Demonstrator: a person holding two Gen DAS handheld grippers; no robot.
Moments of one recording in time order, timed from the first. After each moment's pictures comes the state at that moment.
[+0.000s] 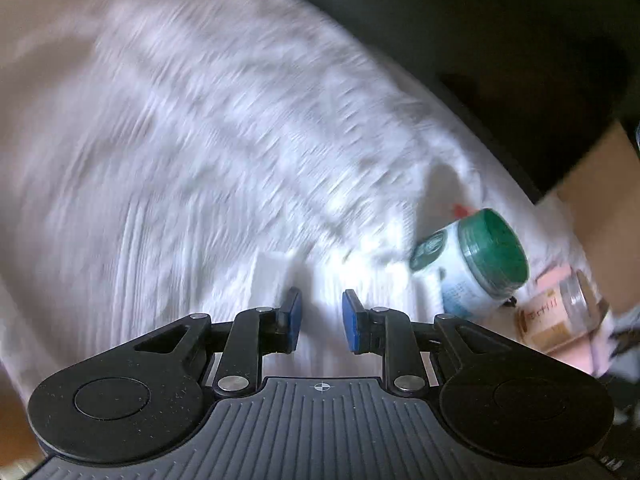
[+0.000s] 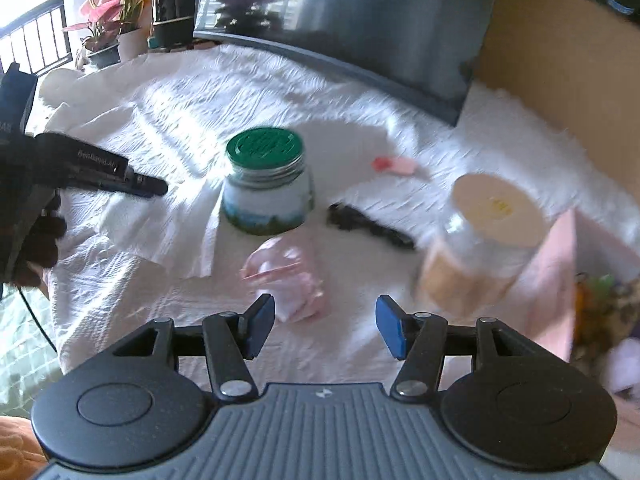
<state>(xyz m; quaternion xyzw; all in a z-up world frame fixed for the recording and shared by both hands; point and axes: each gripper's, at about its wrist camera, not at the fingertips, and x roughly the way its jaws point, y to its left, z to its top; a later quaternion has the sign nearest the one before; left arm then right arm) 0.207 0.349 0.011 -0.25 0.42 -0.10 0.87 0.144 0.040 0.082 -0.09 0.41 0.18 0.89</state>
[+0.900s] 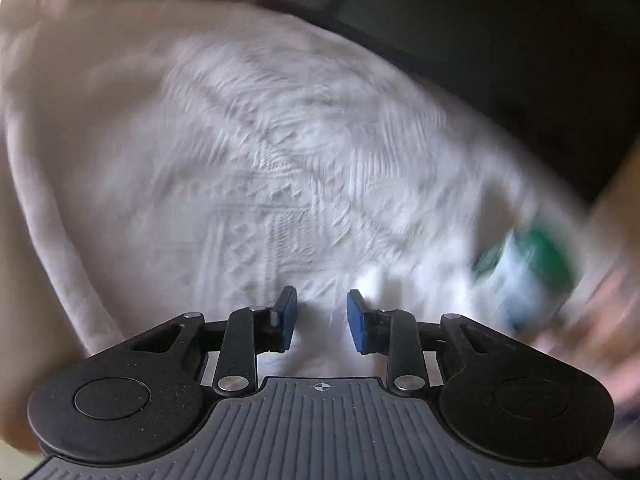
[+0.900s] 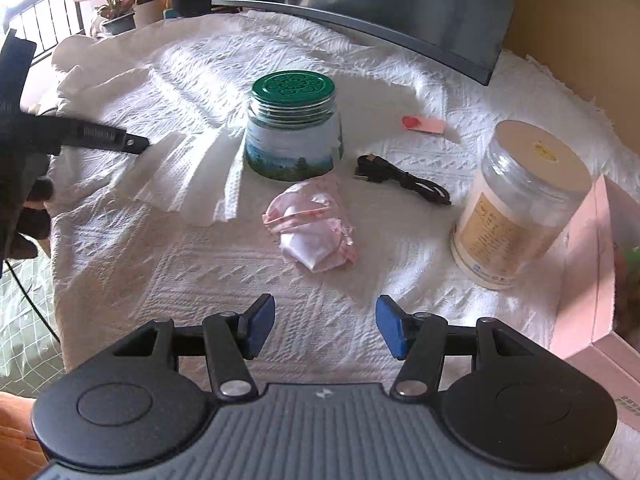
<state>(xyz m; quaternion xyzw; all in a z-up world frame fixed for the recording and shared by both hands) 0.177 0.363 0.021 -0.24 0.38 -0.01 0.89 0.129 0.046 0.058 -0.11 0.43 0.20 0.87</state>
